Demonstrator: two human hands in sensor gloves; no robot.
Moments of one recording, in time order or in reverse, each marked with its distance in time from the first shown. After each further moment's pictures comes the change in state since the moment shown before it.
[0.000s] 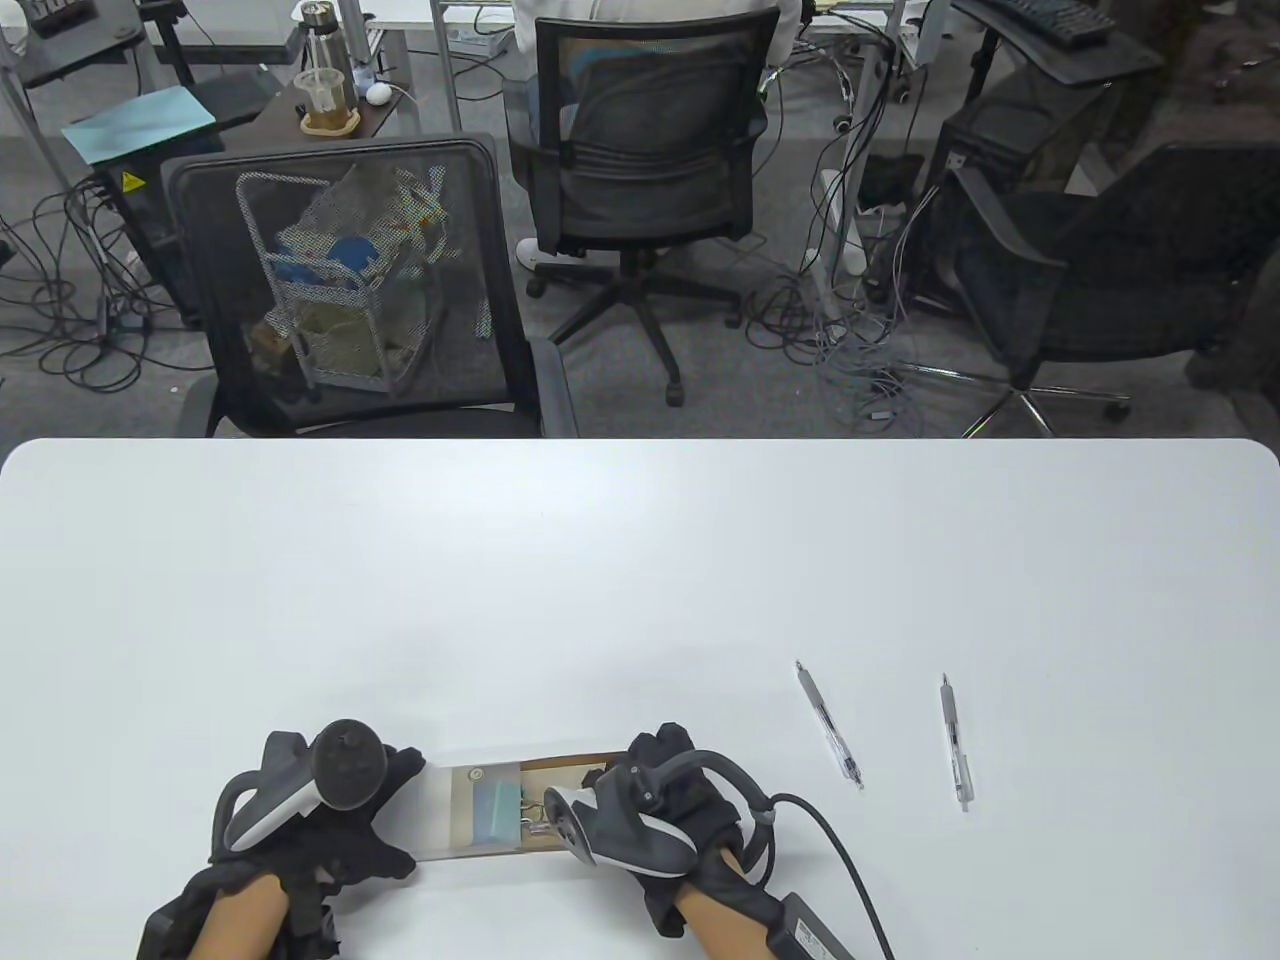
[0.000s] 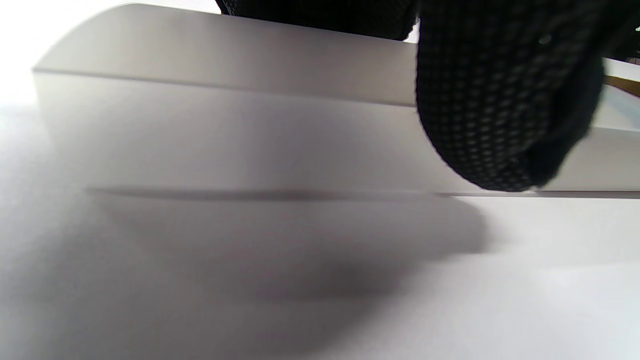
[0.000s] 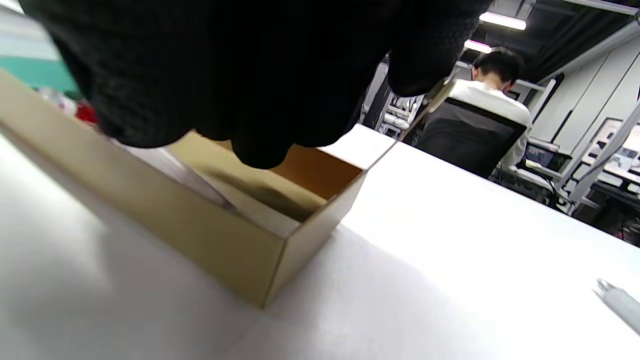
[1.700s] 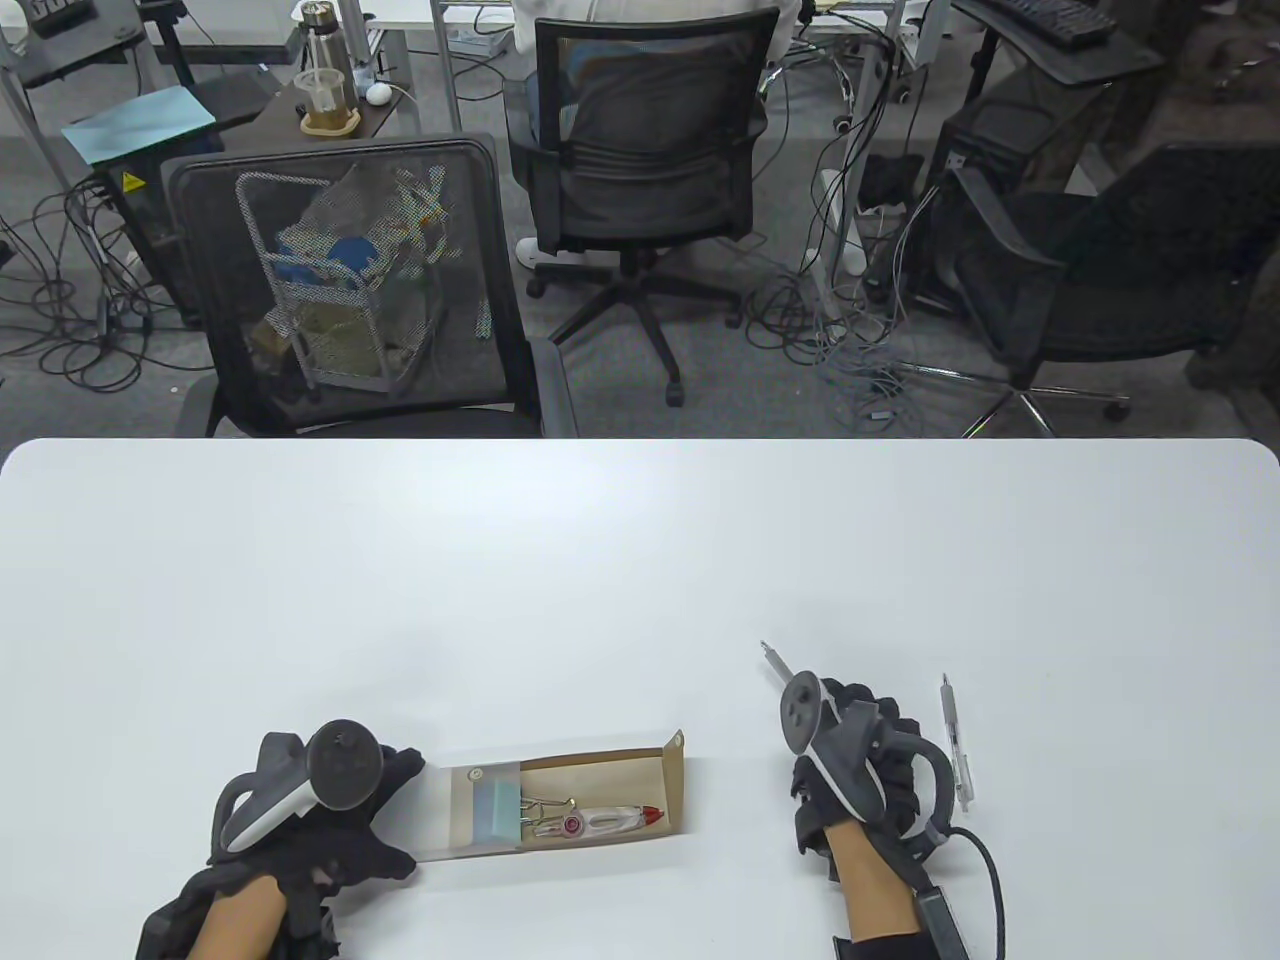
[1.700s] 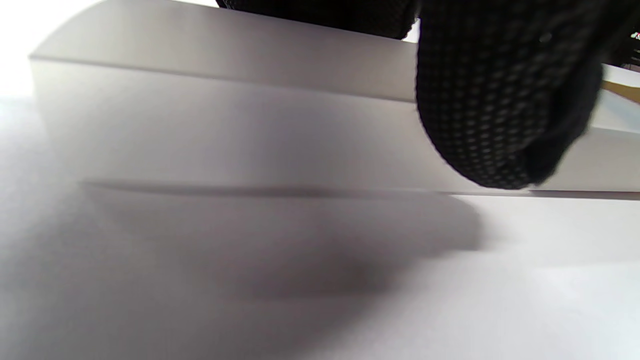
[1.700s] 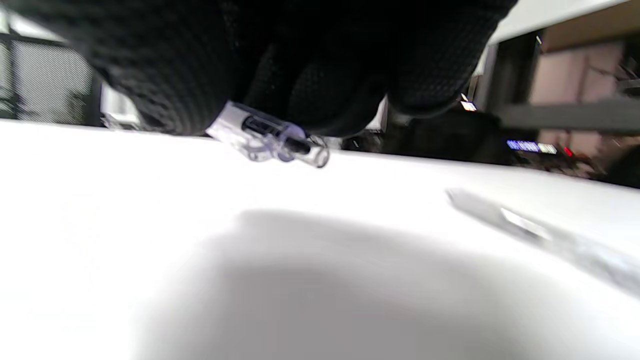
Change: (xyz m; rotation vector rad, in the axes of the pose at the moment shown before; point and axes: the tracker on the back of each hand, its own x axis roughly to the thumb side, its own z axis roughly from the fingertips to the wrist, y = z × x) left_hand -0.003 -0.002 -0.001 -0.005 -0.008 0.021; right_hand -0.158 0.053 0.020 -0.040 0.709 -0.153
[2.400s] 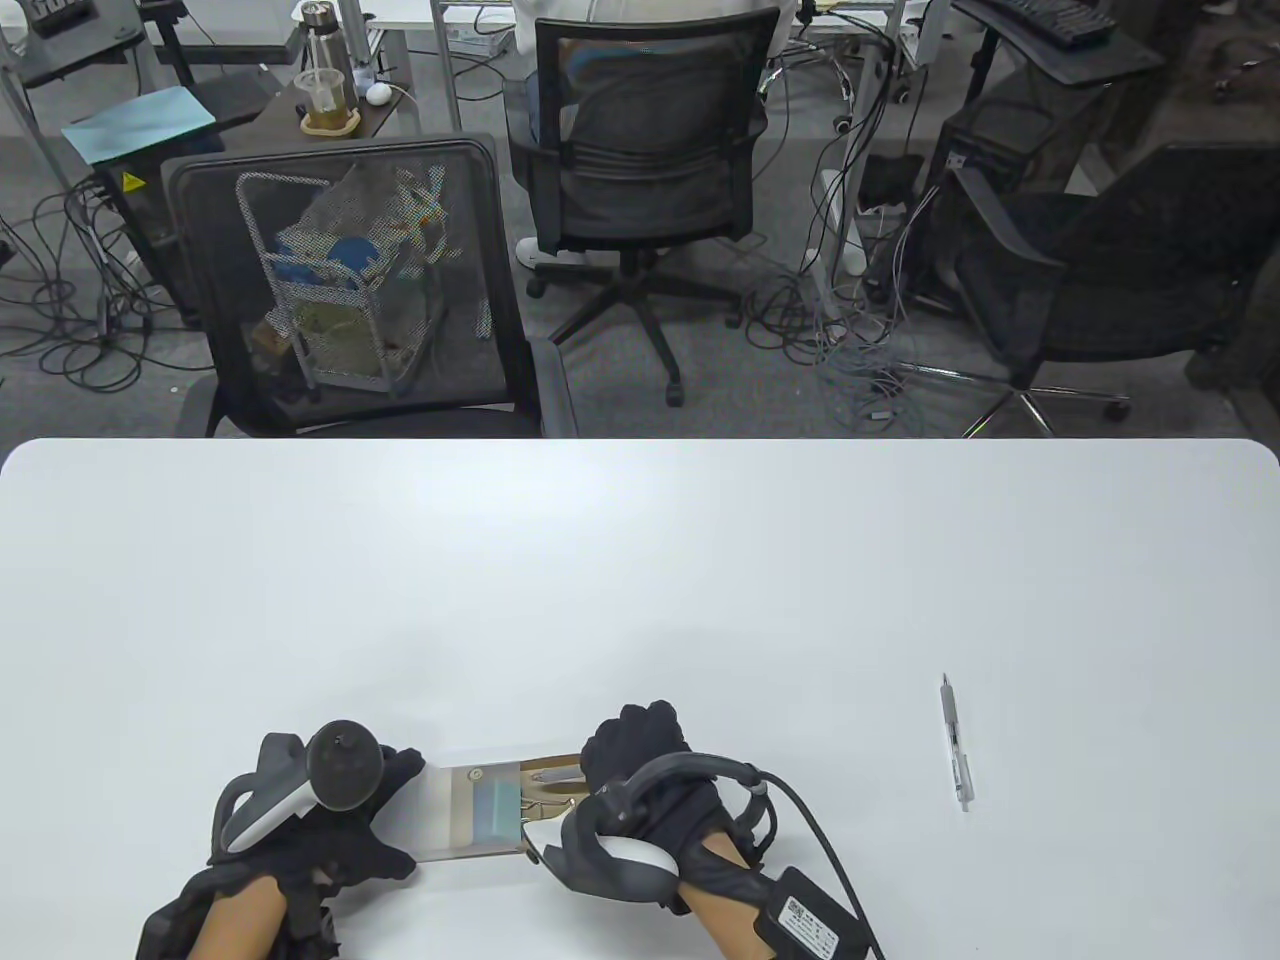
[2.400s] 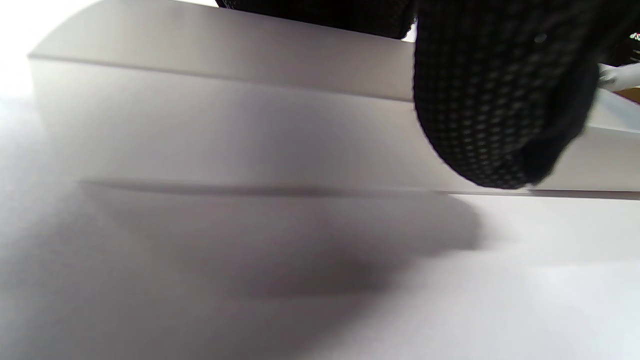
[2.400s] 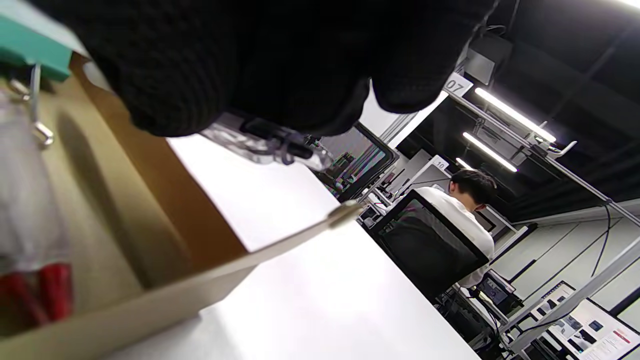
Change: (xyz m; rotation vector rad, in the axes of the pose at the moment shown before) left_hand 0.000 0.000 -0.001 0.000 -0.002 0.001; right_hand 0.164 -0.027 0.095 -0.255 -0.789 0.492
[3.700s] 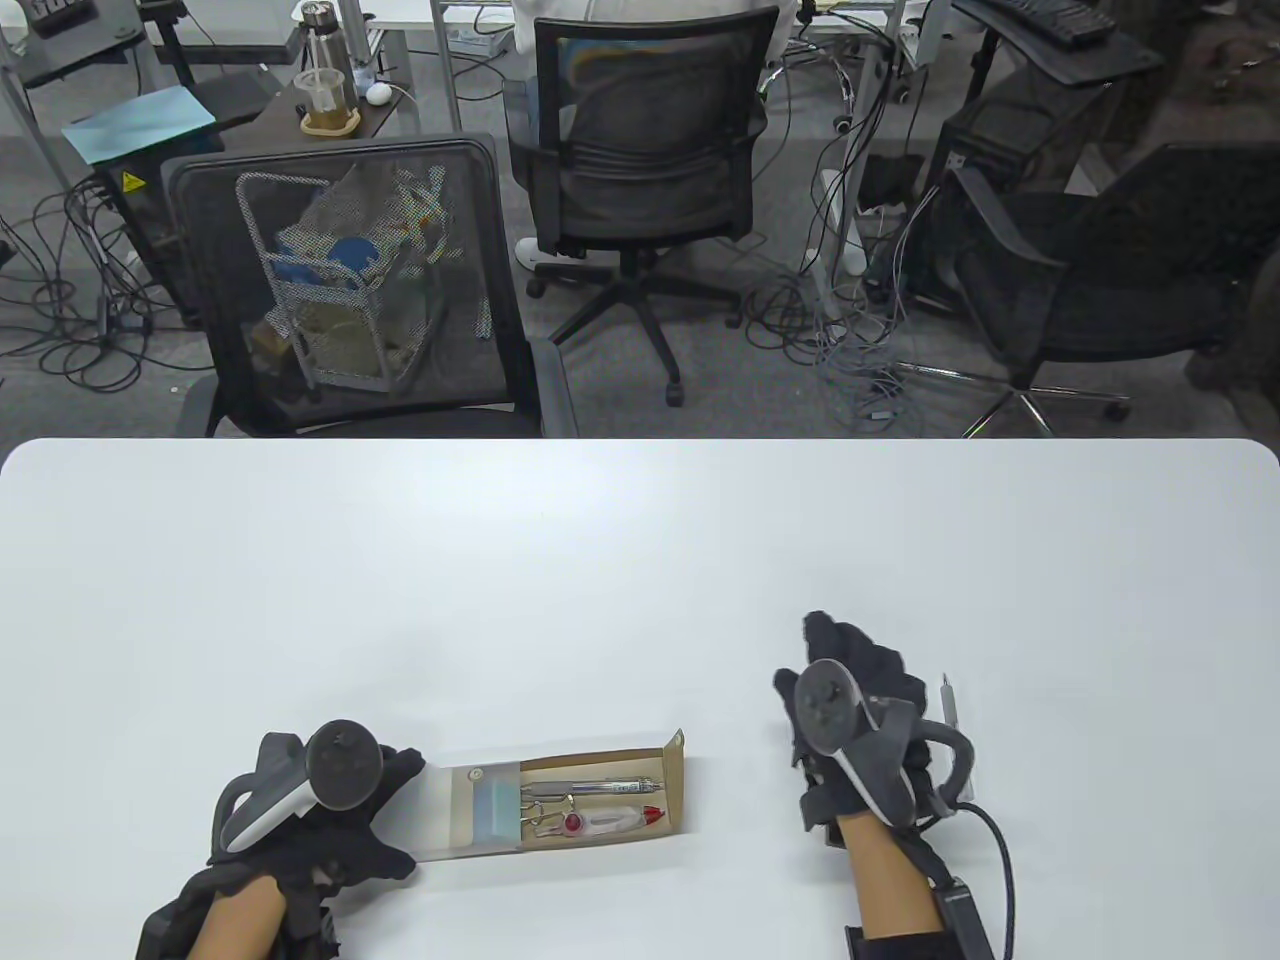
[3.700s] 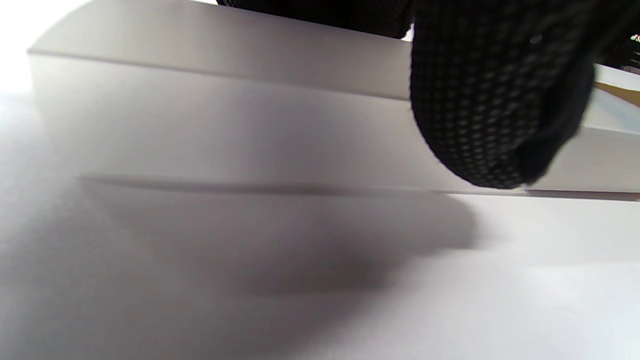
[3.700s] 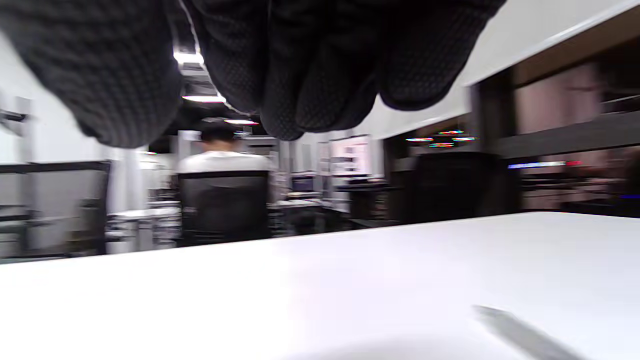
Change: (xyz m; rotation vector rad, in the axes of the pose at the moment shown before) left_hand -0.001 -0.001 -0.001 -0.005 0.000 0.009; right_hand -0.198 0.105 0.078 0.119 0.980 -0.573
